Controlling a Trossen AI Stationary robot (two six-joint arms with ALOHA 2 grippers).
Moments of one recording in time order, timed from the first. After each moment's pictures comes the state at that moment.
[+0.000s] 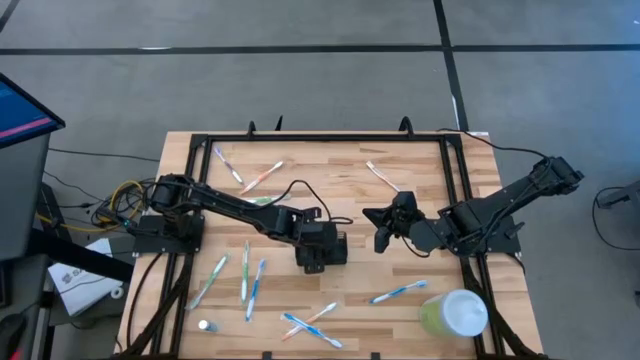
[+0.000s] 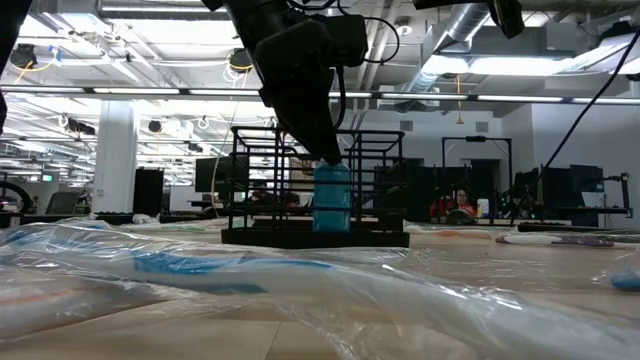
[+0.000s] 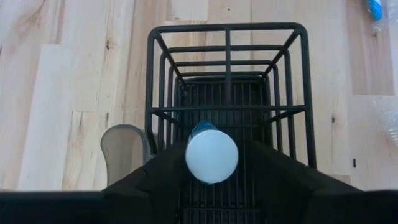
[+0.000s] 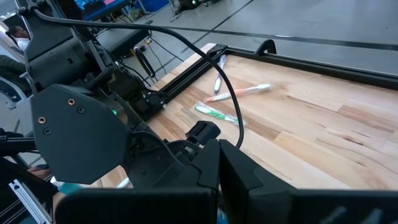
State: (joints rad) left arm -0.16 1.89 1.37 -0.54 -0.18 -0.16; right arm 0.46 1.20 0.96 -0.28 0.86 0.85
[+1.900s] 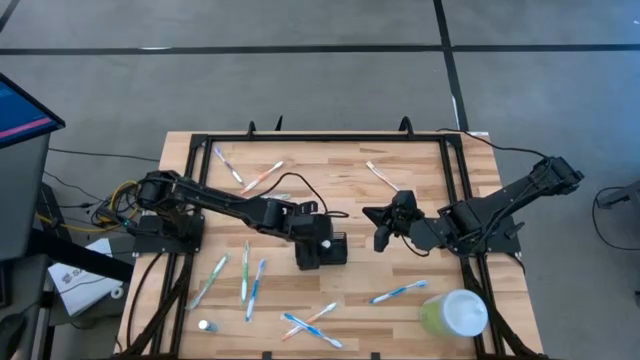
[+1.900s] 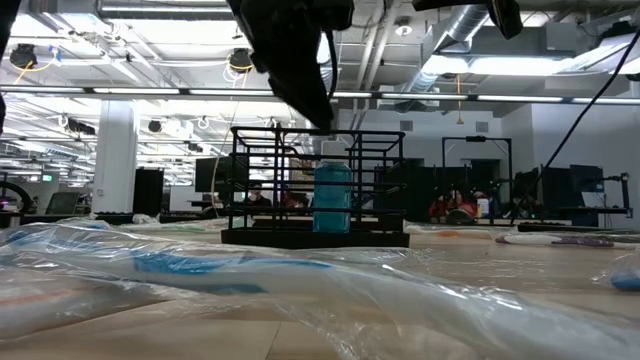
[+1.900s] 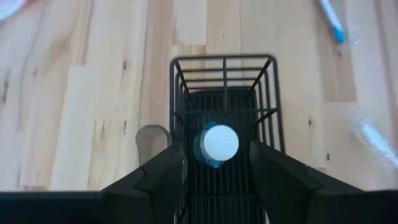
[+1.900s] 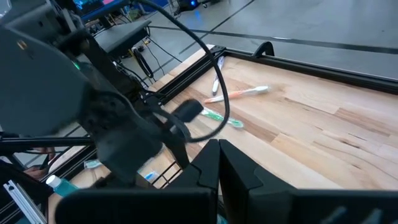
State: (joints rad) left arm -0.17 1.77 1.37 -0.58 -0.18 -0.14; right arm 0.45 1.20 0.96 -0.27 0.86 0.84
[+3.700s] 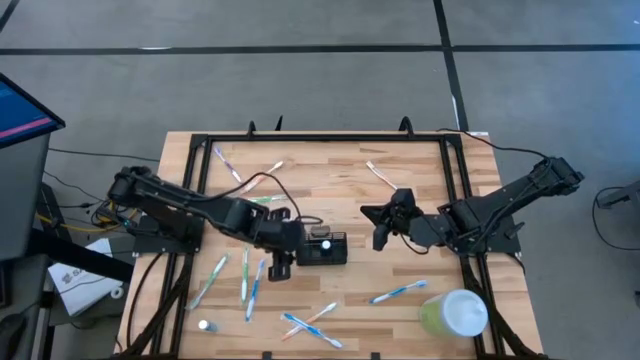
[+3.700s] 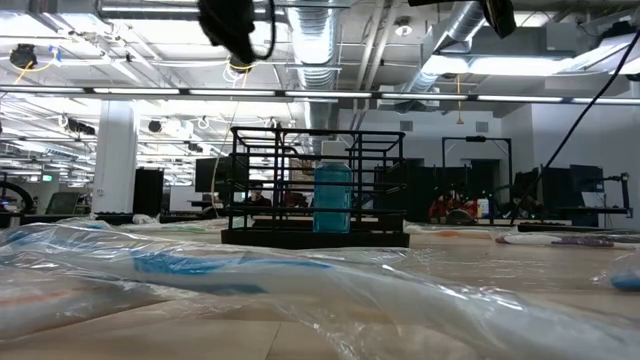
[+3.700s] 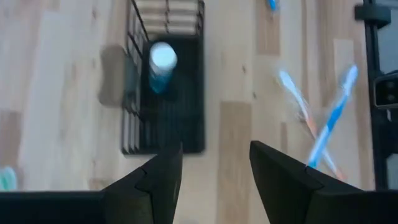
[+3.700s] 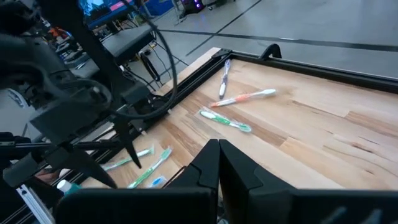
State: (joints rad) left arm -0.30 1.57 1.37 -0.86 -0.12 -0.34; right arm 0.44 1.20 0.96 -0.23 0.83 0.82
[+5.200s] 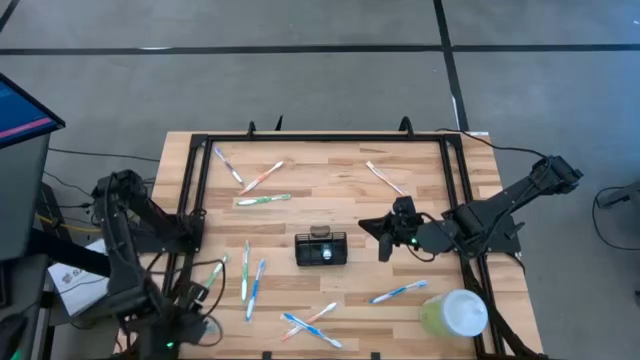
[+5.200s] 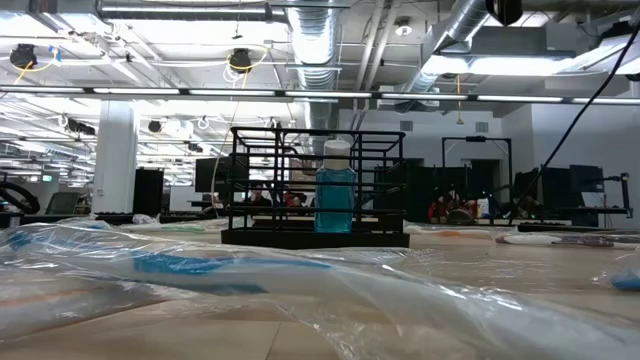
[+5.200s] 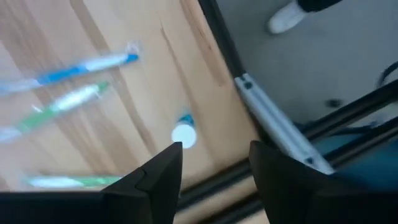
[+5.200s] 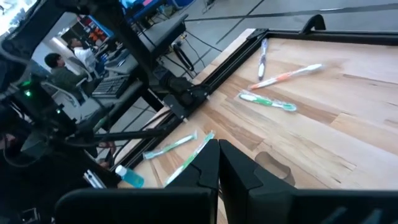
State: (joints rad) left arm -1.18 1.49 1.33 -1.13 -0.11 -0.74; right arm 0.49 1.20 0.96 -0.16 0.76 0.92
